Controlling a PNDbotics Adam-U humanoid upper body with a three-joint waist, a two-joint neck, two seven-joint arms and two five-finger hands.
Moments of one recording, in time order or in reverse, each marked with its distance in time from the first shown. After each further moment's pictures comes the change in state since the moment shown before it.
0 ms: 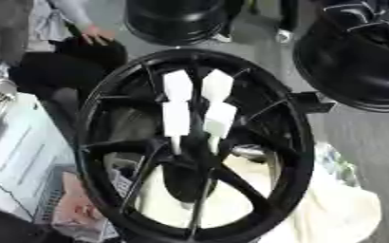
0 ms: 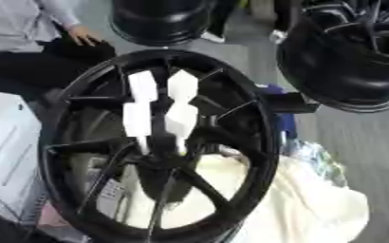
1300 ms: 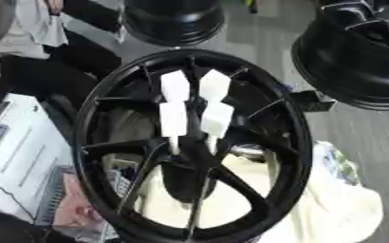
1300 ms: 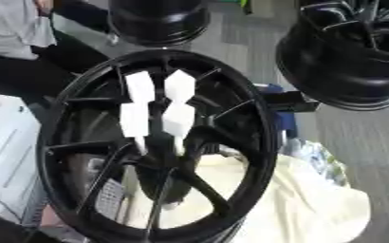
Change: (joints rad) left arm -0.190 0.197 -0.005 -0.001 -0.146 -0.055 -0.251; right arm 0.002 0.000 -0.005 0.012 -0.005 0.002 0.002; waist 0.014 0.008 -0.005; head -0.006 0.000
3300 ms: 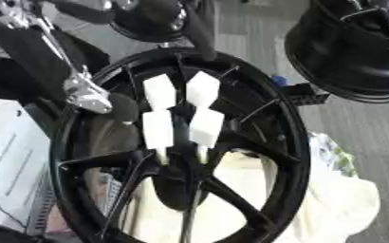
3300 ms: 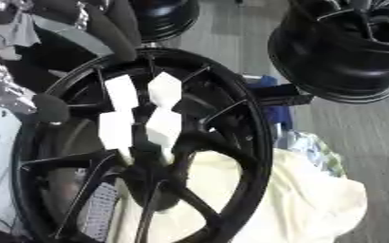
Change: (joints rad) left arm -0.480 0.050 -0.335 -0.011 -0.476 0.078 -0.578; right arm -0.062 -0.026 0.027 0.025 -0.081 0.002 0.002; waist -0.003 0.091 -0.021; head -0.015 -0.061
